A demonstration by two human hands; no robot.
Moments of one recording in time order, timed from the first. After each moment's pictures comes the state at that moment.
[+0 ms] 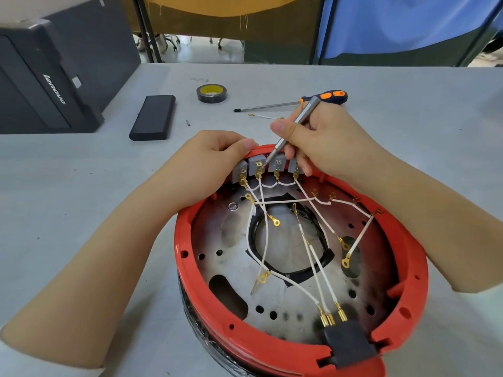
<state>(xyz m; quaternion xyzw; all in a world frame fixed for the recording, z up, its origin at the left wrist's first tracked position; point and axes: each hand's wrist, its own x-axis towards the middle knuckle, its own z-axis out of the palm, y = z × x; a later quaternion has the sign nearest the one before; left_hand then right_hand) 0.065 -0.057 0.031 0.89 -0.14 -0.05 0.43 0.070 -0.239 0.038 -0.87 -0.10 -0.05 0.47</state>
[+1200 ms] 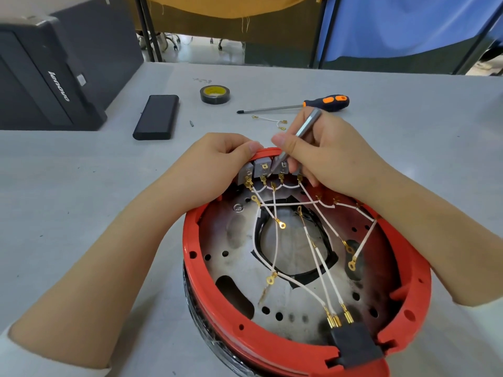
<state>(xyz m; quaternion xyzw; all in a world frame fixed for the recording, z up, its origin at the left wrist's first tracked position) 0.068 -0.054 0.027 0.88 -0.15 -0.05 0.44 0.061 -0.236 0.035 -0.88 -0.14 -0.08 0.44</state>
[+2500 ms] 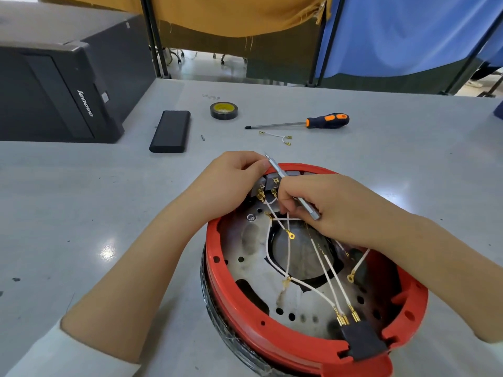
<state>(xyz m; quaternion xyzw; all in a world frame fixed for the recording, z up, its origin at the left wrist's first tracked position) 0.069 -0.052 0.023 0.86 -0.15 -0.05 0.48 0.029 -0.238 0.029 -0.92 -0.34 -0.08 0.15</state>
